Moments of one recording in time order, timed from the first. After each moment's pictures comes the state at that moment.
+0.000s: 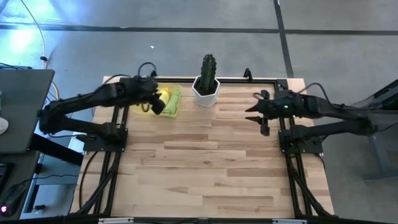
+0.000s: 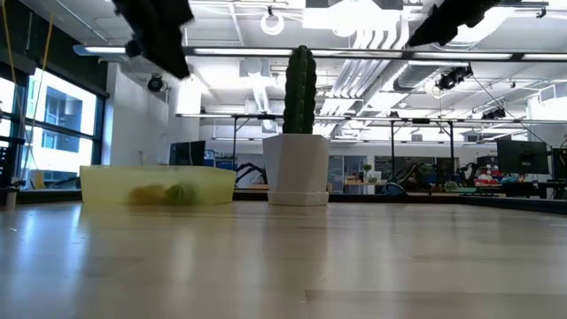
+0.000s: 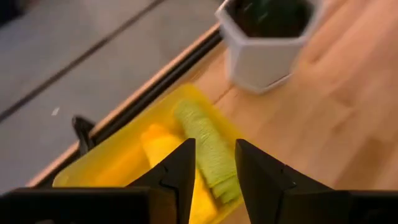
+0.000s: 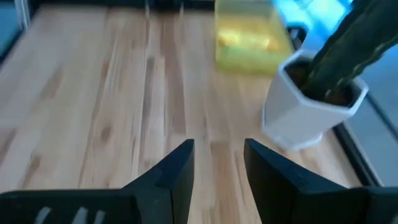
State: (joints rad) left arm 0.45 1.07 1.05 -0.83 -0.39 -0.25; right arm -0.13 0.82 0.91 -0.68 0.02 -0.11
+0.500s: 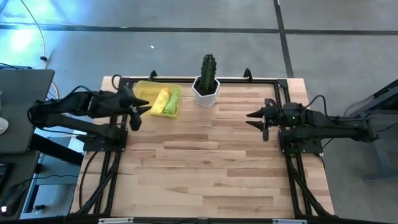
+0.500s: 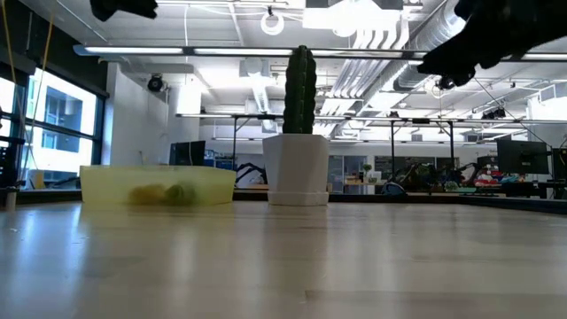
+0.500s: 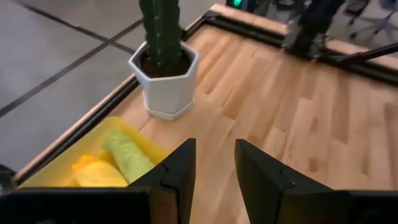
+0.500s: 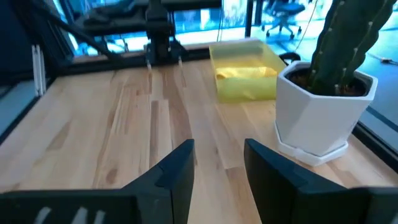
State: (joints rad) left arm 0.09 0.74 1.05 -0.89 -0.40 -0.33; right arm -0.13 0.48 0.43 -0.22 0.01 0.05
